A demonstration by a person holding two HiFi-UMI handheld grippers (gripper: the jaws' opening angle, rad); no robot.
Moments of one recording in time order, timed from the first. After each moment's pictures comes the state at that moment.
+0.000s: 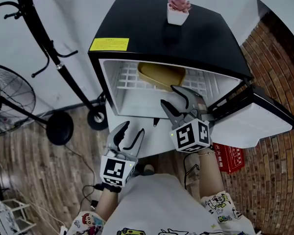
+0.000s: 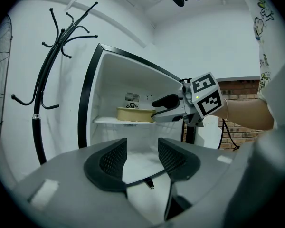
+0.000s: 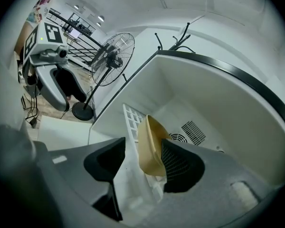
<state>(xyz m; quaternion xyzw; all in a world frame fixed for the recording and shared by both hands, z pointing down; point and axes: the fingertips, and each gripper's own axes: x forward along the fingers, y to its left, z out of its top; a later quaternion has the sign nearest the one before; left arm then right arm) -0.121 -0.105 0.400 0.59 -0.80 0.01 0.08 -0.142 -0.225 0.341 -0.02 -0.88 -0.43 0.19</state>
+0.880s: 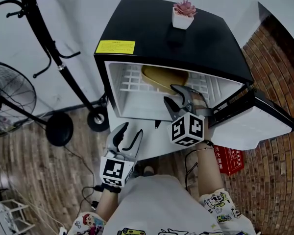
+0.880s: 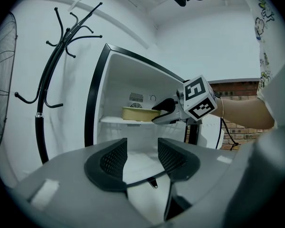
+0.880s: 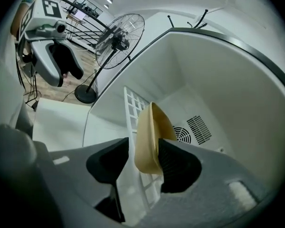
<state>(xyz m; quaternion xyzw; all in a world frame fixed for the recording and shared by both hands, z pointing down) -0.136 -0.098 0.399 0.58 -0.81 -0.01 0.07 -0.164 -0.243 0.362 -0.01 -0.84 -0.48 0.27</state>
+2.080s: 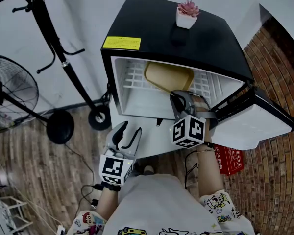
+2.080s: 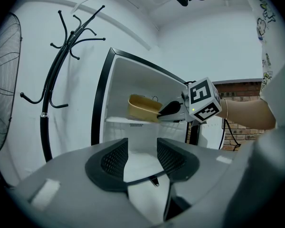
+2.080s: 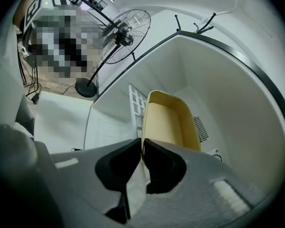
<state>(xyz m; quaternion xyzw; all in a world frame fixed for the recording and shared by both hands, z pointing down) -0.137 -0.084 0.399 0.57 -0.82 -0.01 0.06 -0.151 -0.240 0.366 0.01 -0.82 -0.51 0.28</state>
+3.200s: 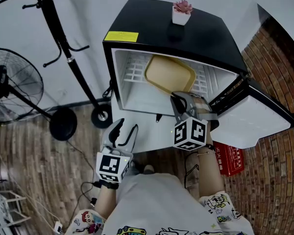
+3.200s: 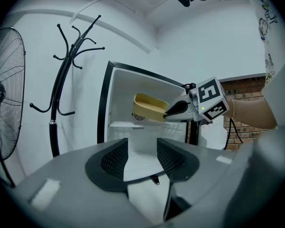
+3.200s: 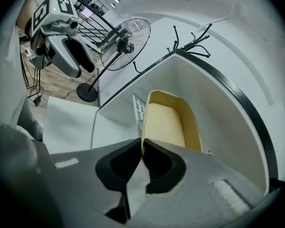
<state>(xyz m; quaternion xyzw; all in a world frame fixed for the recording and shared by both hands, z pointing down) -0.118 -0.062 0.386 0.54 -0.84 0.00 0.04 -0.116 -0.218 0.351 0.00 -0.83 -0.51 0.25</state>
